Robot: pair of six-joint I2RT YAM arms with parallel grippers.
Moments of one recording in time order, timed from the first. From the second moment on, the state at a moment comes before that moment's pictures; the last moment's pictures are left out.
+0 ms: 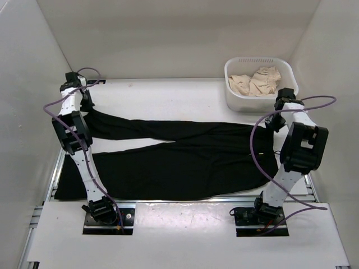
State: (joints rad) left arm 0.32 2.39 2.12 -0.80 0.01 0.00; right arm -0.21 1.87 1.38 -0.72 0.18 0.75
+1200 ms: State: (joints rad) left arm 0.37 2.09 2.23 -0.89 -0.06 0.00; right arm -0.26 1.62 1.41 -0.77 0.05 0.67
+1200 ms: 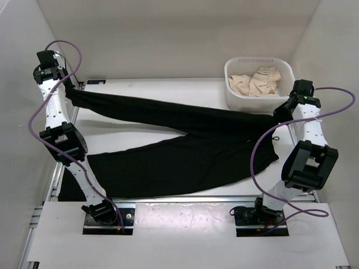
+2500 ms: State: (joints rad) left arm 0.69 1.53 1.55 -0.91 -0.19 0.00; right arm -0.31 1.34 1.26 -1.05 -0.05 0.54
